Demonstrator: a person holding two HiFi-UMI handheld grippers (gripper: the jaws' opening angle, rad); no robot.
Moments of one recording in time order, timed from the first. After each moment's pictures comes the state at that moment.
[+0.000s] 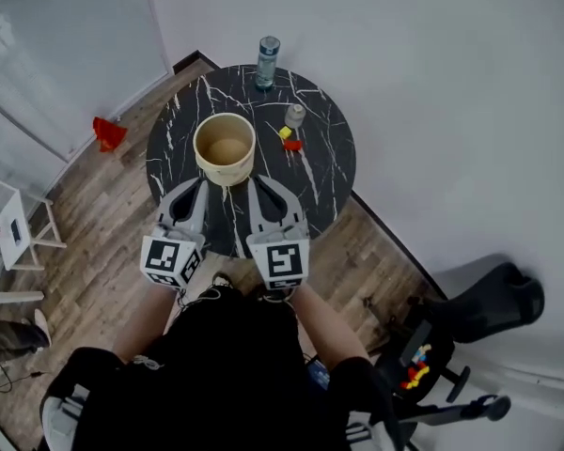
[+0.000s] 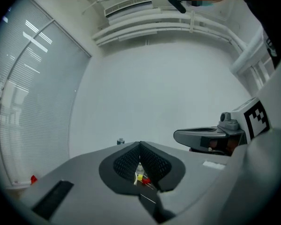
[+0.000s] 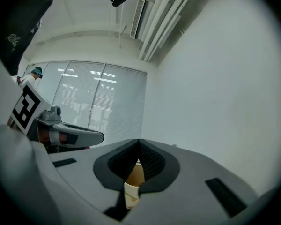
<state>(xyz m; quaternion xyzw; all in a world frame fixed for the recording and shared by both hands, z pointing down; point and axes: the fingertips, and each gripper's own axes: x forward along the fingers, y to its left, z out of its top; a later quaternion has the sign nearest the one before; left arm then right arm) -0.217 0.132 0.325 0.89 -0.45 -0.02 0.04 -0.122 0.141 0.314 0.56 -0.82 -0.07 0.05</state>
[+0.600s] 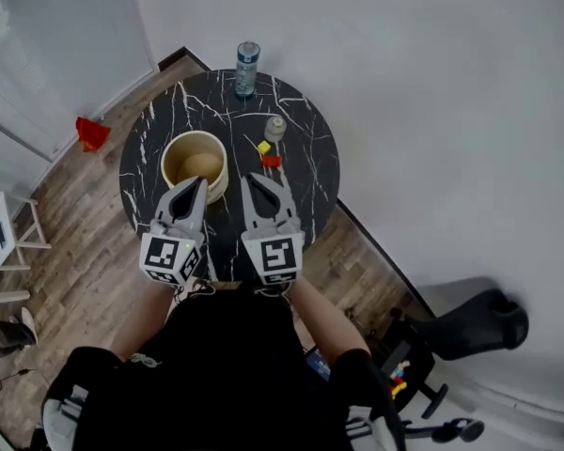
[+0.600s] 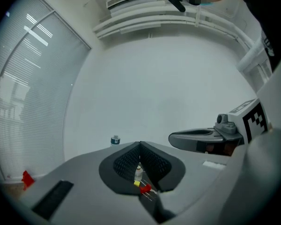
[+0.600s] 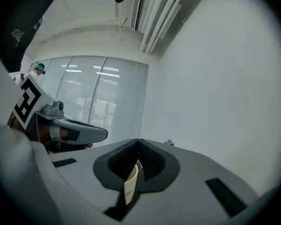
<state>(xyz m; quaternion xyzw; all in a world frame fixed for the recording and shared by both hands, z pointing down) -0.131 0.045 0.352 0.89 -0.46 -0.01 0.06 -0.049 0.046 0.347 0.53 -0.84 -0.05 0.09</state>
